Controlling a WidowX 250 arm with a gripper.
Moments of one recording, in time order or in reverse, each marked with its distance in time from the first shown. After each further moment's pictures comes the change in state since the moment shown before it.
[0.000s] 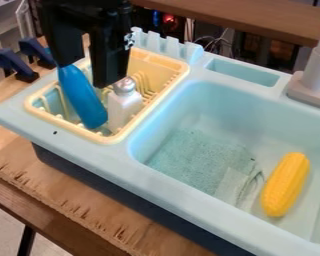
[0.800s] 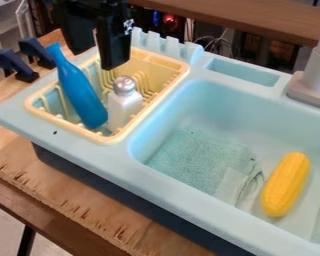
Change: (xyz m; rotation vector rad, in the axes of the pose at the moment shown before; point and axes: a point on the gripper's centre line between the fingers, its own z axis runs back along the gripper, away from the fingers) arm 0.035 0.033 -0.012 -0.042 -0.052 -0.035
